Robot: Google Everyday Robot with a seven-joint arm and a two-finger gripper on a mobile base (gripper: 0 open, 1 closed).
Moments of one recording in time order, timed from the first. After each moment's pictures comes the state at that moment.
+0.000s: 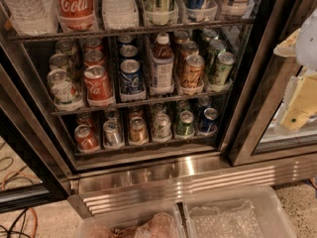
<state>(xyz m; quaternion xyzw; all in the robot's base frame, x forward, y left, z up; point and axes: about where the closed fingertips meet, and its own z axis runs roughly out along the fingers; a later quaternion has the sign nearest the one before) 0.438 -0.217 0.976 -0.60 0.78 -0.03 0.16</state>
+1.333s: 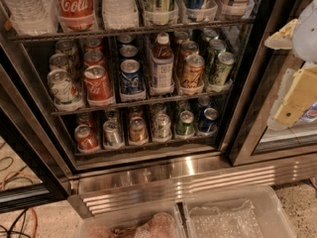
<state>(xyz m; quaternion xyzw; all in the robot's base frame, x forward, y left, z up) 0.438 -0.196 0.992 -0.62 0.76 -0.01 0.20</state>
